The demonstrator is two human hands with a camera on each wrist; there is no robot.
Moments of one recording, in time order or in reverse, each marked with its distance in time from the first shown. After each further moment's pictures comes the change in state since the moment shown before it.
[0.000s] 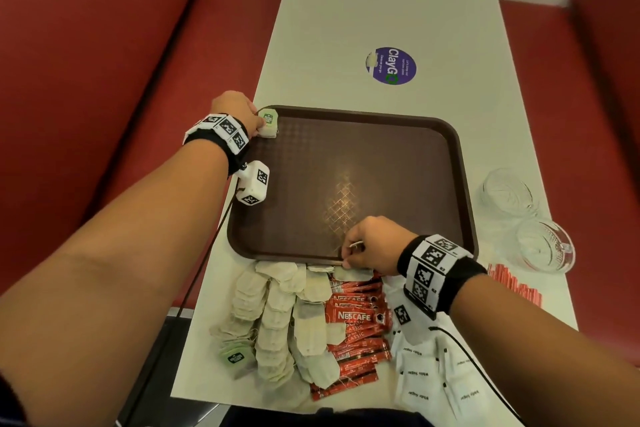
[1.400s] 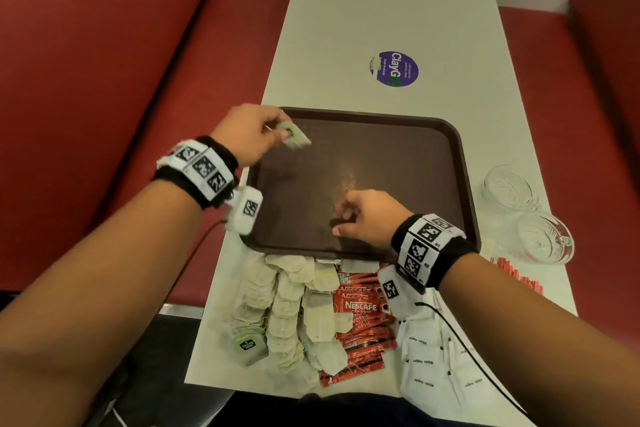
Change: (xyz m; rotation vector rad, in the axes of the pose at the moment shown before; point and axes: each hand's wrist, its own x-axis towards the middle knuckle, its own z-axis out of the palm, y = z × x) left_hand -0.094 0.002 -0.042 -0.002 -0.173 0.543; right_hand 0.006 -0.023 -0.014 0.101 0.204 -0.008
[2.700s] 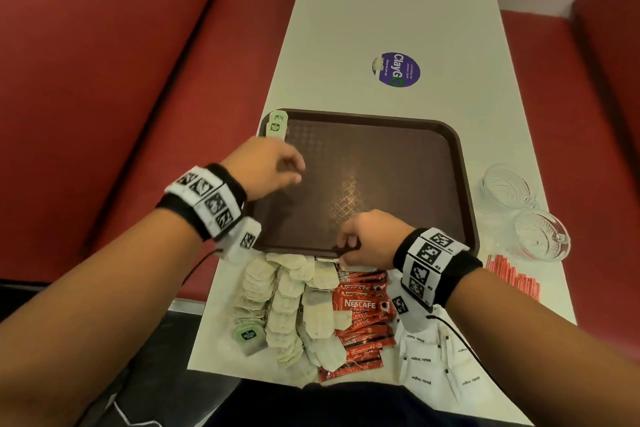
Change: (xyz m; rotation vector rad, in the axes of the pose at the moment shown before) left_hand -0.049 0.021 0.015 0.175 -0.185 0.043; right_hand -0.032 -0.011 0.007 -0.304 -0.222 -0.082
